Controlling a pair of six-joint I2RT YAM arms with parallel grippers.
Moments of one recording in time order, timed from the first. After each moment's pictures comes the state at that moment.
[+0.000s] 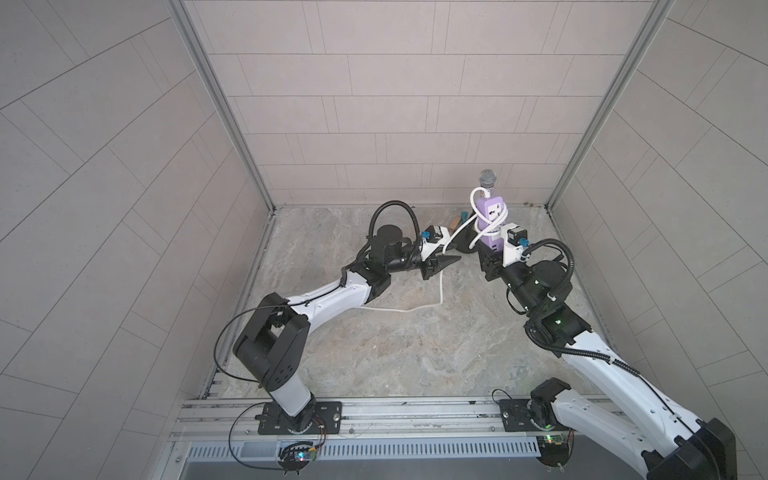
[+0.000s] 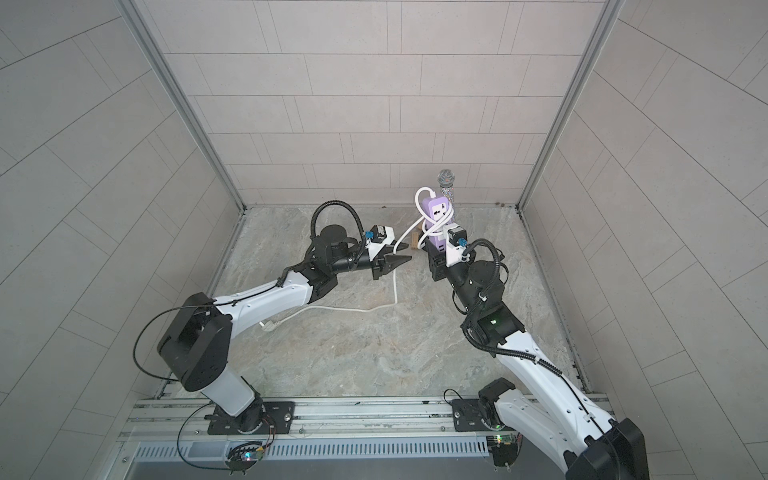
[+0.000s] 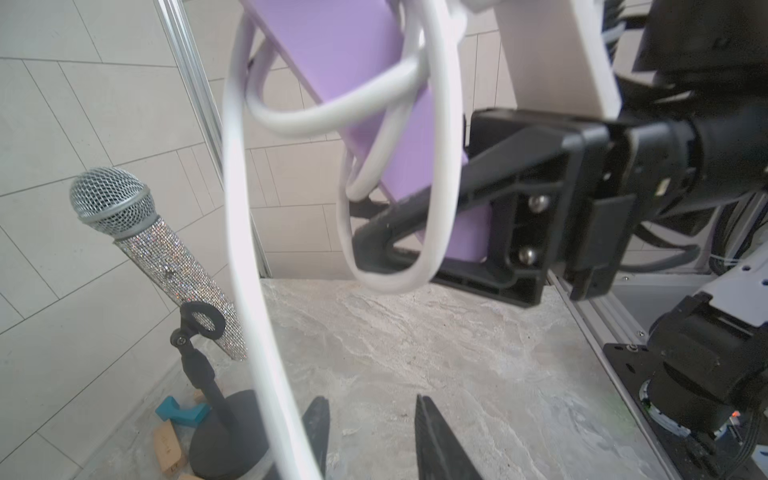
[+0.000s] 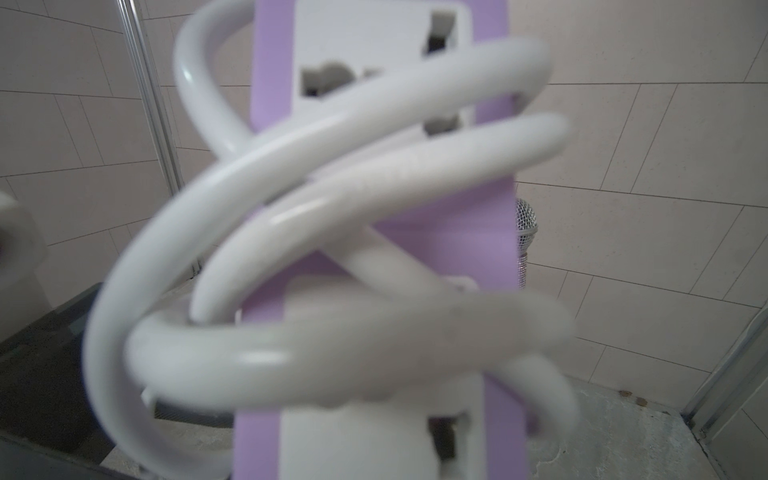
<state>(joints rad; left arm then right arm) -0.68 1.65 1.11 0.51 0.70 0.16 0.40 0.89 0.67 0.26 0.08 -0.02</state>
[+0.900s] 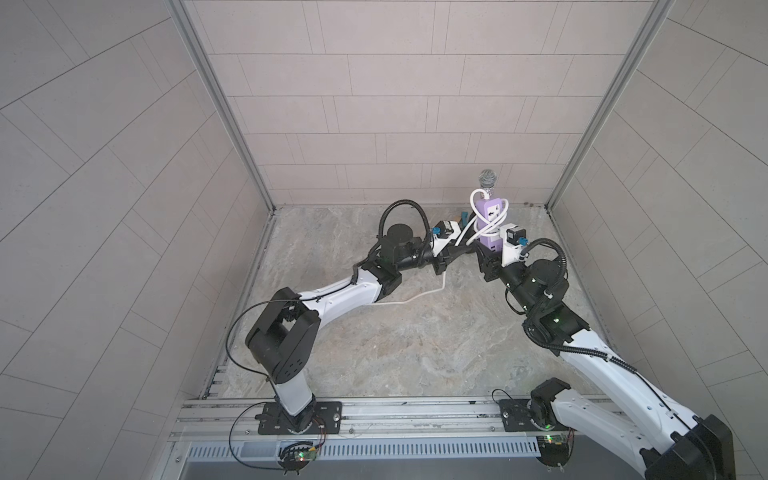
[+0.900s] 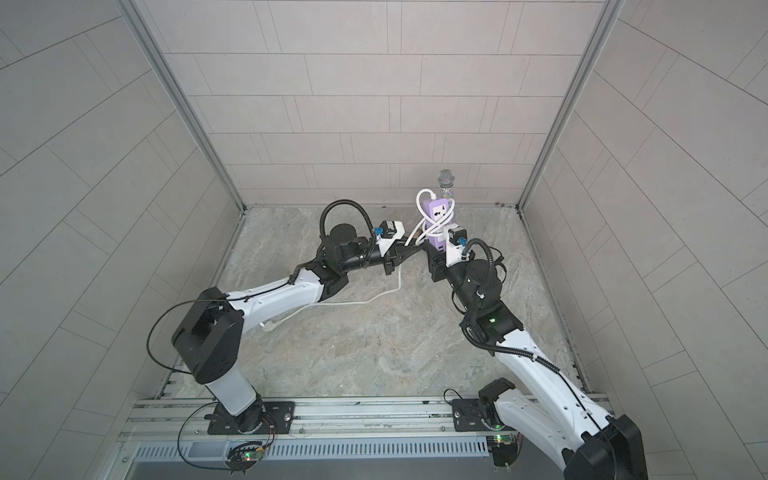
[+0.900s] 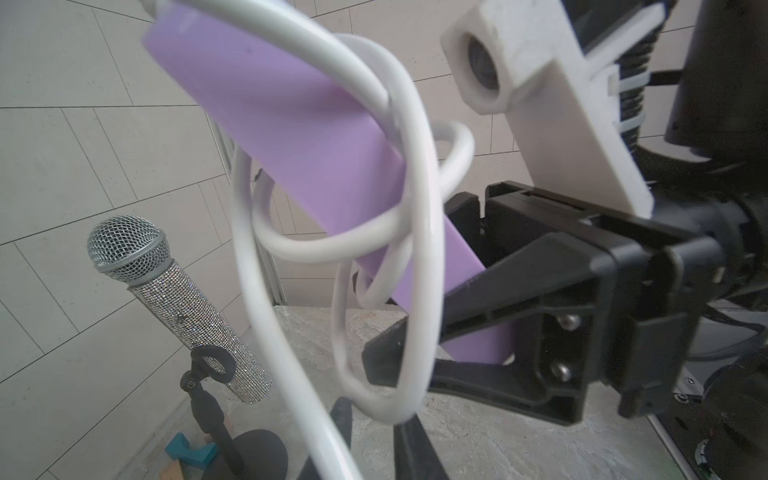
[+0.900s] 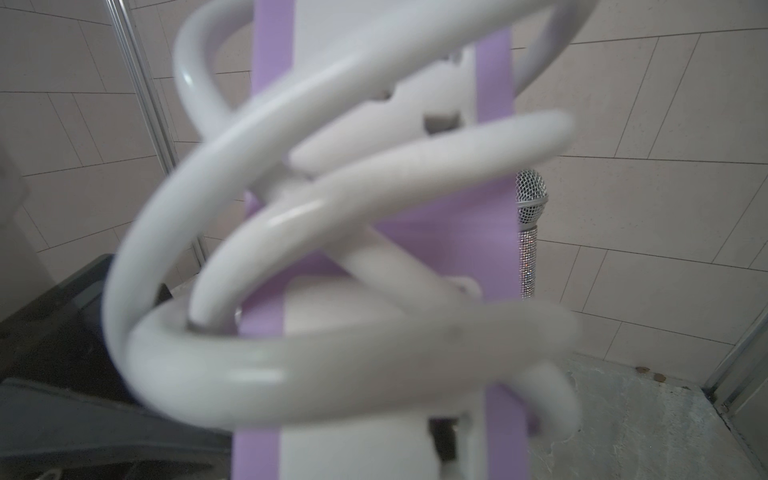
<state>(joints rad) -0.73 1.72 1.19 0.57 0.60 0.13 0.40 0.90 0.66 0.24 0.07 0.04</state>
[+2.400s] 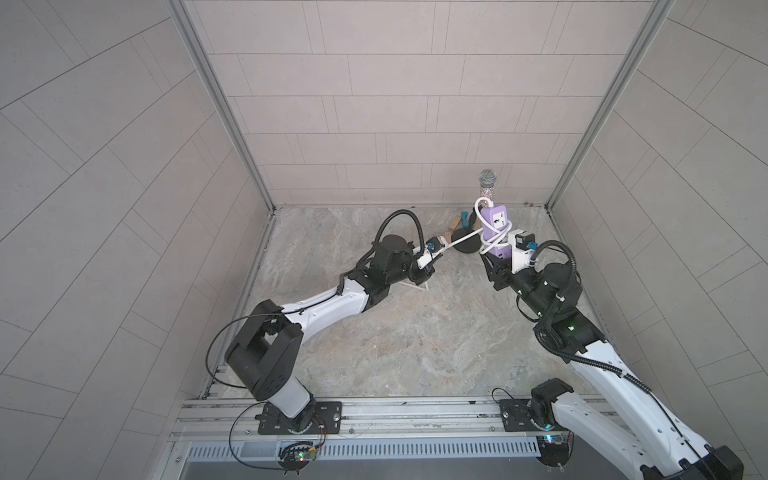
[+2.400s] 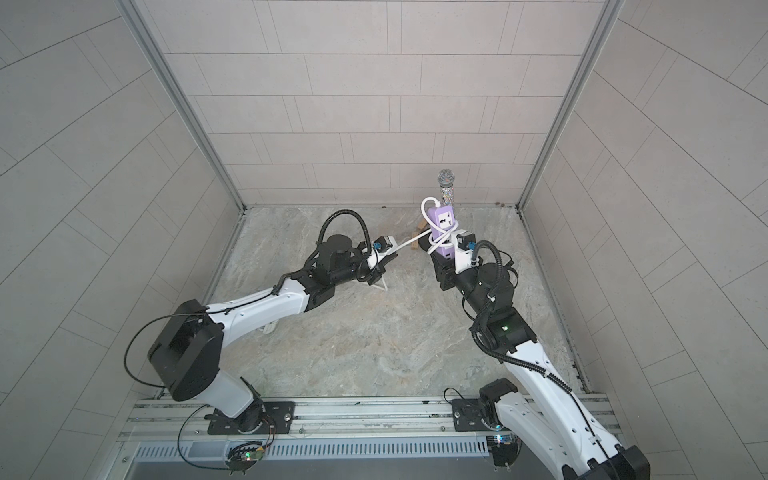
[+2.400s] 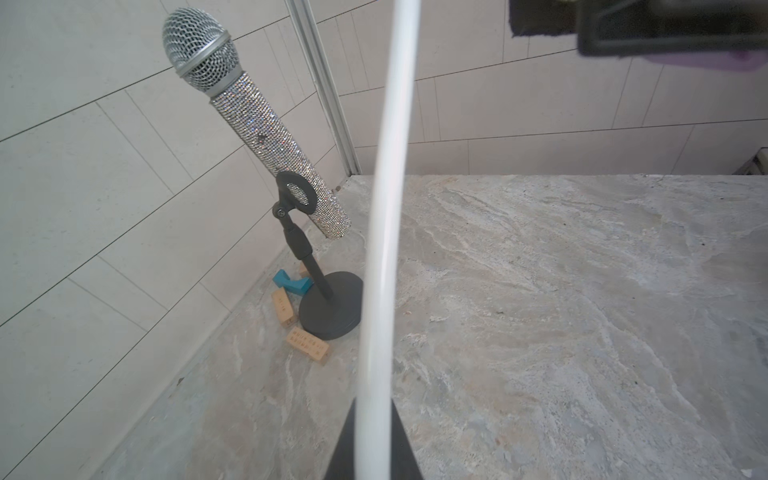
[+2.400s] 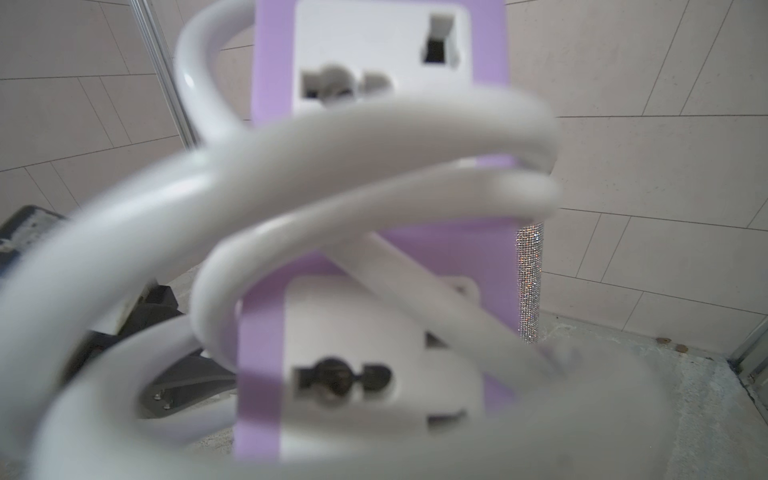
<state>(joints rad) -0.69 1.57 1.02 0.27 0.26 0.39 0.29 0.79 0.66 0.06 -0.08 0.06</state>
